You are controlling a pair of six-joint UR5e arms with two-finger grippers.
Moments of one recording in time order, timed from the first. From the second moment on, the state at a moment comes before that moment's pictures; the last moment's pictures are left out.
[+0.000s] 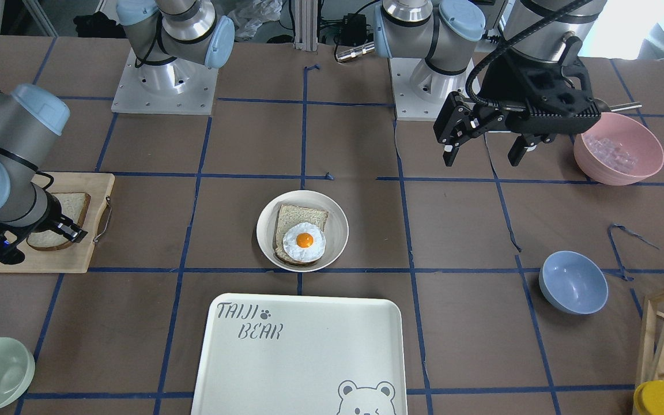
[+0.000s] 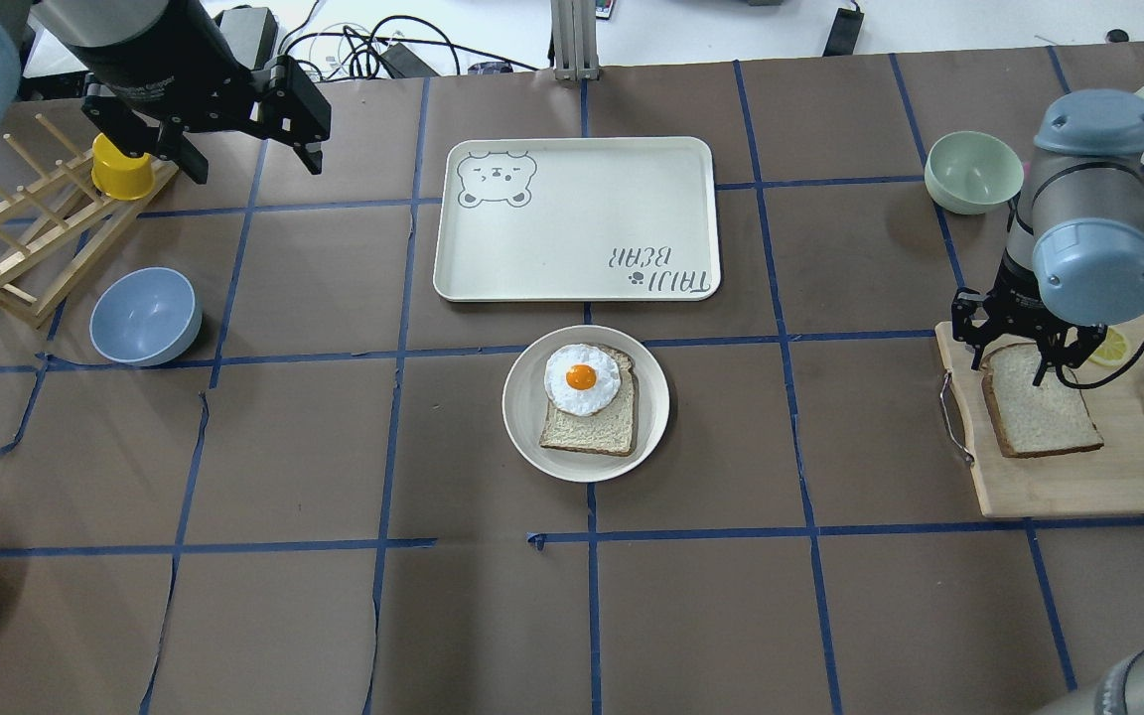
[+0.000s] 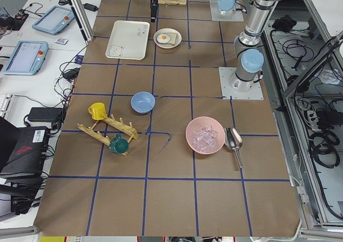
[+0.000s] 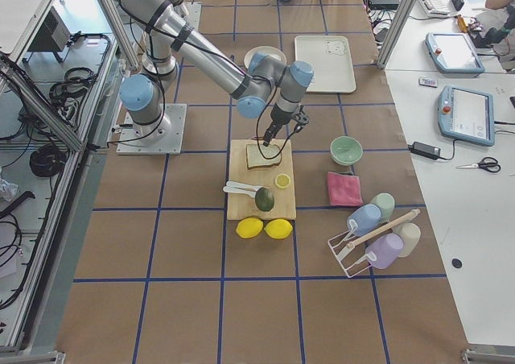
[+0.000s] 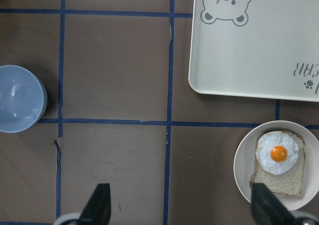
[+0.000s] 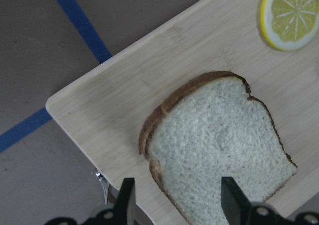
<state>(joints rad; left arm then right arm) -1.56 -1.60 -1.47 -1.51 1.57 -0.03 1.22 -1.24 1.91 -2.03 -1.83 0.23</state>
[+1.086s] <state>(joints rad) -1.56 -1.60 -1.47 -1.51 1.57 -0.03 1.22 -1.20 1.91 -2.10 -1.83 0.23</state>
